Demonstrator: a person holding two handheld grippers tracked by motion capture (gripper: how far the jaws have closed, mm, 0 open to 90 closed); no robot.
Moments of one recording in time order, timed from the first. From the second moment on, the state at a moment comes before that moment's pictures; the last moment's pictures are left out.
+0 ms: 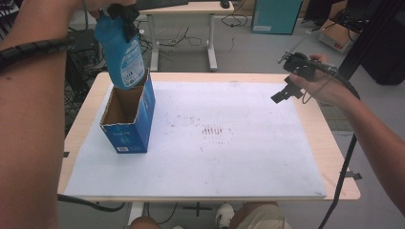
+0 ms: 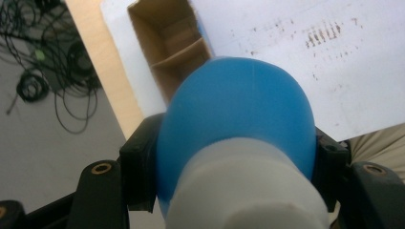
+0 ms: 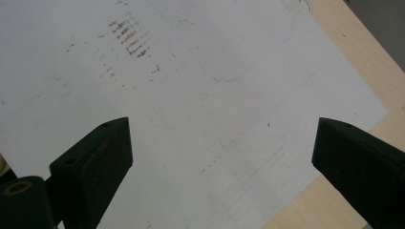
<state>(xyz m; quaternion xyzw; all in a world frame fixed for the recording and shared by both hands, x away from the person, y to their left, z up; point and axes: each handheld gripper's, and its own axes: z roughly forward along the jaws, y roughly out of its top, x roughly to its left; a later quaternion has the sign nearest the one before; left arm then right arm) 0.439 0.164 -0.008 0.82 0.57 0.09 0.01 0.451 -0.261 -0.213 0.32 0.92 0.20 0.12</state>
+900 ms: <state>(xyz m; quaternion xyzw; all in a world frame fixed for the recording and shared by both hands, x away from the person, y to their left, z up) 0.453 0.199 -0.014 0.72 0.68 0.10 0.01 0.446 -0.264 -0.209 0.31 0.92 0.19 0.12</state>
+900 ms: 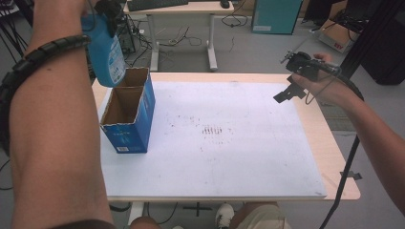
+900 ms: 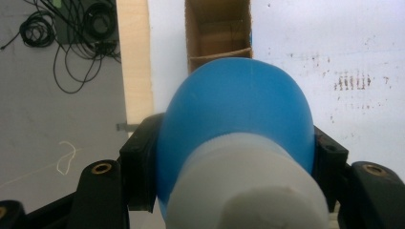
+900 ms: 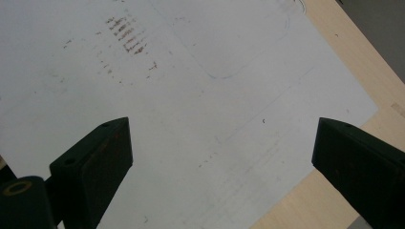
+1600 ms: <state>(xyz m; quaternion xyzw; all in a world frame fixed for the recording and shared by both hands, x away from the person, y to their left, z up) 0.453 0.211 -0.028 0.71 0.70 0.10 0.02 0.447 -0.259 -0.207 0.31 0.92 0.19 0.12</state>
